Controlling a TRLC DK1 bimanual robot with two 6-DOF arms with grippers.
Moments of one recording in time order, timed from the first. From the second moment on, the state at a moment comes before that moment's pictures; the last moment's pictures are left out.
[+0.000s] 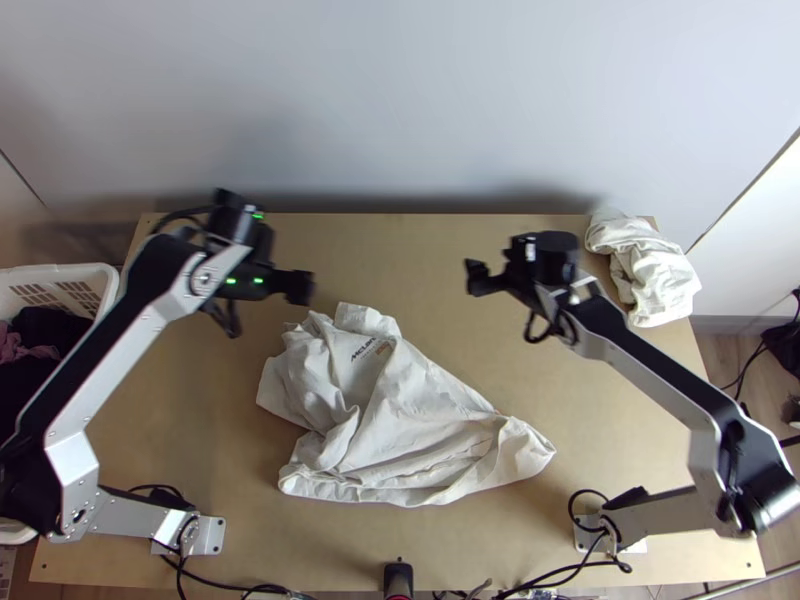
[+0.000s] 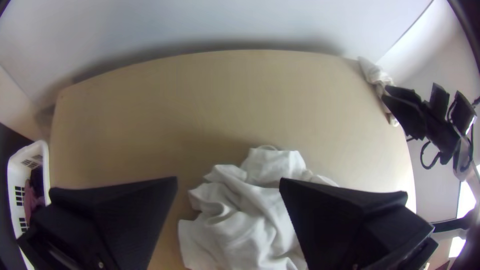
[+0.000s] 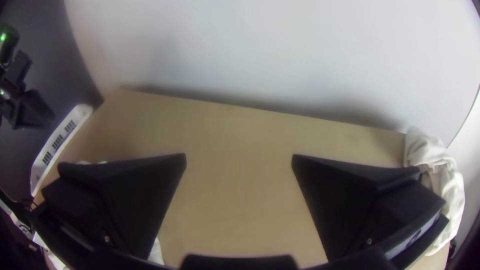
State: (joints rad) left arm -0.36 1.54 1.60 -1.02 0.01 -0.22; right arm 0.44 1.55 1.11 -0.02 -0.02 0.16
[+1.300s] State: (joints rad) left arm 0.11 1.49 1.35 -0.96 0.16 -0.06; right arm 0.75 2.09 1.73 -0.47 -0.26 0.26
